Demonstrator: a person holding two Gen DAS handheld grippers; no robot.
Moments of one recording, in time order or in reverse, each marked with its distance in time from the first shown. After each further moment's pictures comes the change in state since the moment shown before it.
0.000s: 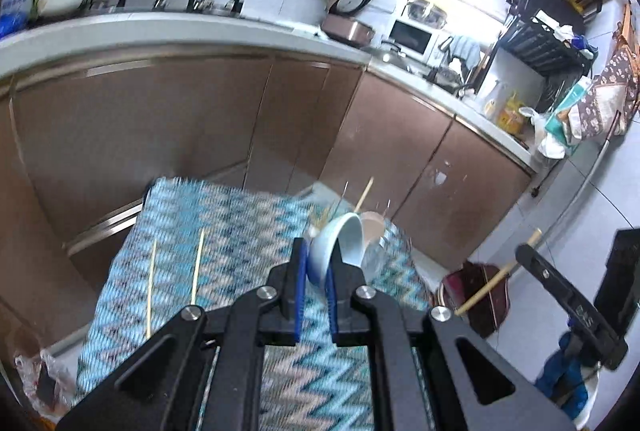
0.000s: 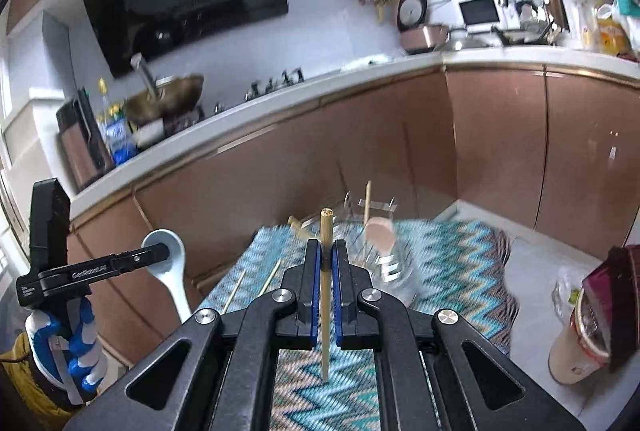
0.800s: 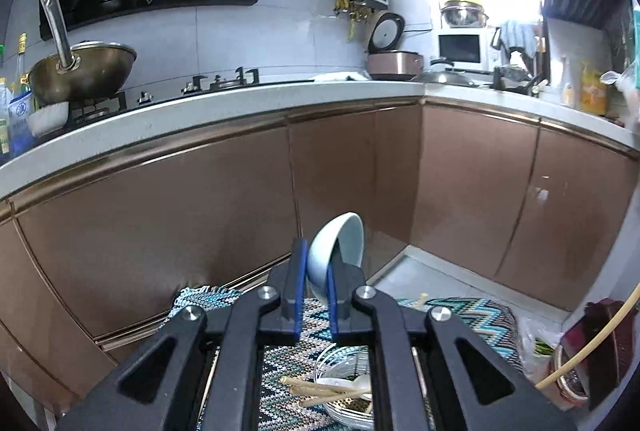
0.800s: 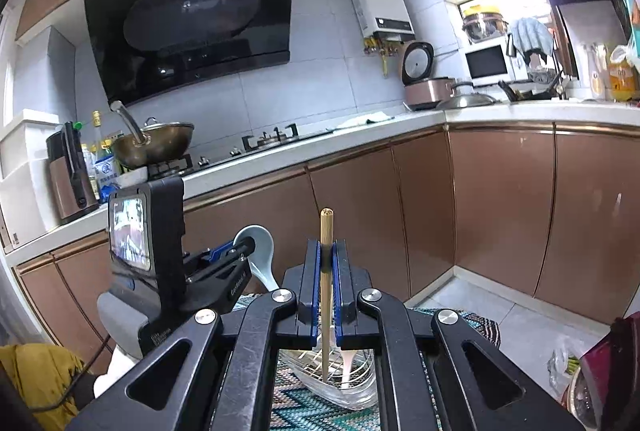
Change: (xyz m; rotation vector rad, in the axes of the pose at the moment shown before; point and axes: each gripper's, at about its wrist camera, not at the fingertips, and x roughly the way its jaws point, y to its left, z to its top) left arm 0.179 -0.090 0.046 0.197 -0.223 0.416; right arm 0.063 -0.050 0.056 -0.064 -0.141 0.016
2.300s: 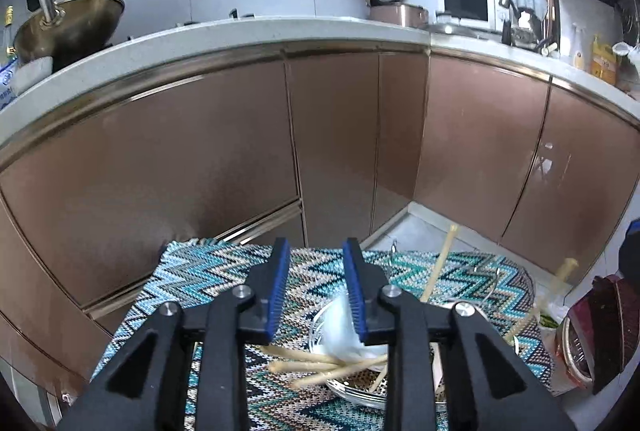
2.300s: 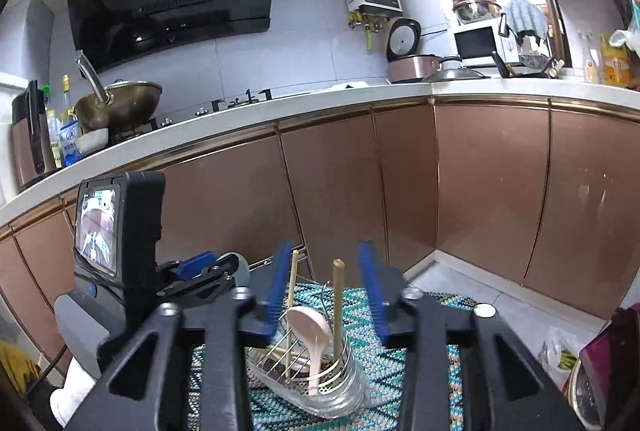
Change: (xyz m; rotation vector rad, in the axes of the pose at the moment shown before) left arm 0.033 0.004 -0.044 0.000 0.146 -0.012; right arm 0.050 -0.005 -0.047 -0.027 0.050 -0.104
